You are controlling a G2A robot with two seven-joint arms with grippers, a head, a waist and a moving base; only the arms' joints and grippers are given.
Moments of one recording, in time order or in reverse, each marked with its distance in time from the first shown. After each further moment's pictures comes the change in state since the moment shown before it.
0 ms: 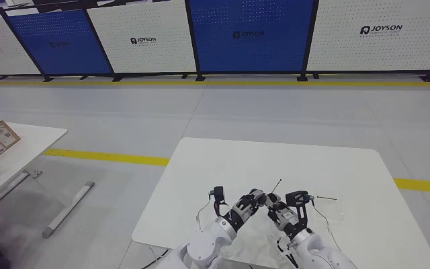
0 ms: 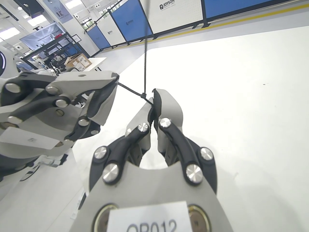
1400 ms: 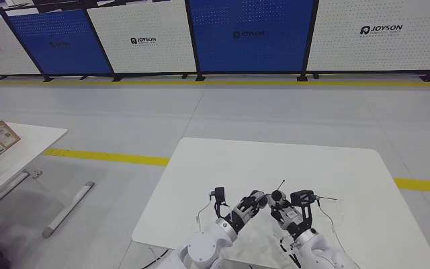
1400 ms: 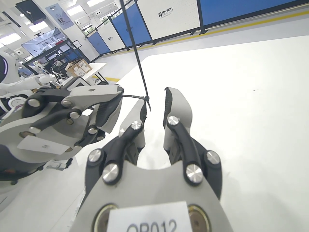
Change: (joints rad) left arm 0.003 0.002 0.010 0.000 0.035 0.007 0.002; right arm -0.025 0.006 0.028 -0.048 0.000 0.007 -0.009
